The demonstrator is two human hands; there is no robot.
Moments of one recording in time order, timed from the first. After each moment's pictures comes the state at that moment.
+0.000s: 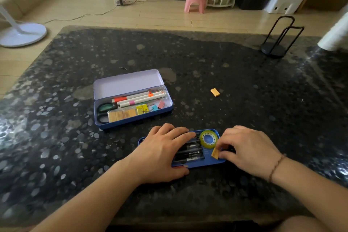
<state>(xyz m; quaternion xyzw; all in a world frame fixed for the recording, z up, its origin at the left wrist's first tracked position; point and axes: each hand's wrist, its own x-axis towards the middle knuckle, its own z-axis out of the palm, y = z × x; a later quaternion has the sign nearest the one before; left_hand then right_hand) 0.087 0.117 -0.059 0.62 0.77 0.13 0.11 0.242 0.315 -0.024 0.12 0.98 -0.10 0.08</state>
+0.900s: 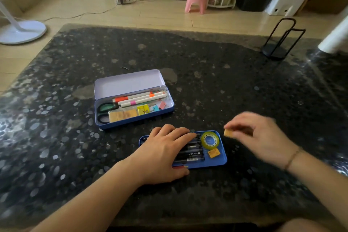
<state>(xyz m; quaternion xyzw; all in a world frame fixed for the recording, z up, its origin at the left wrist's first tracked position) 0.086 0.117 -0.061 0.61 0.77 0.14 0.12 0.244 0.340 -0.008 0.17 0.94 -0.29 -0.05</state>
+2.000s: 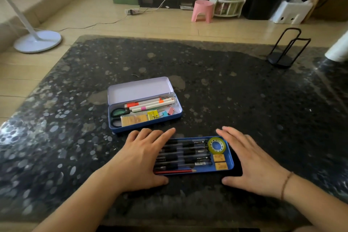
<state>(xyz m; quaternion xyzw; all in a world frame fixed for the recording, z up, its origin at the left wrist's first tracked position) 0.065 0.063 -0.046 0.55 0.83 0.09 0.08 0.253 0.306 -0.036 0.15 0.96 -0.21 0.10</state>
